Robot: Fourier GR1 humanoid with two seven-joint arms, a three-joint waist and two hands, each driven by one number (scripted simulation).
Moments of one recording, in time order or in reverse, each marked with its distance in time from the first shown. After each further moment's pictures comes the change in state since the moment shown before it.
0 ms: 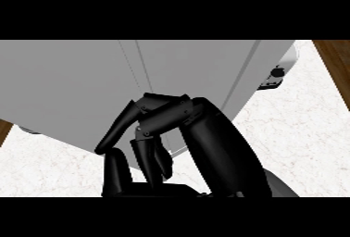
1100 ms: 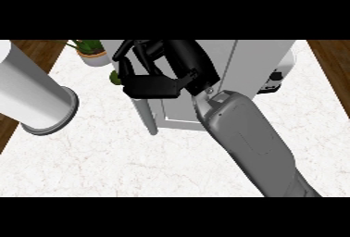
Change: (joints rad) left arm 0.020 0.005 0.152 0.011 0.081 -0.131 0.064; right arm -0.233 0.018 -0.206 0.626 -0.145 0.226 -0.364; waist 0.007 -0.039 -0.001
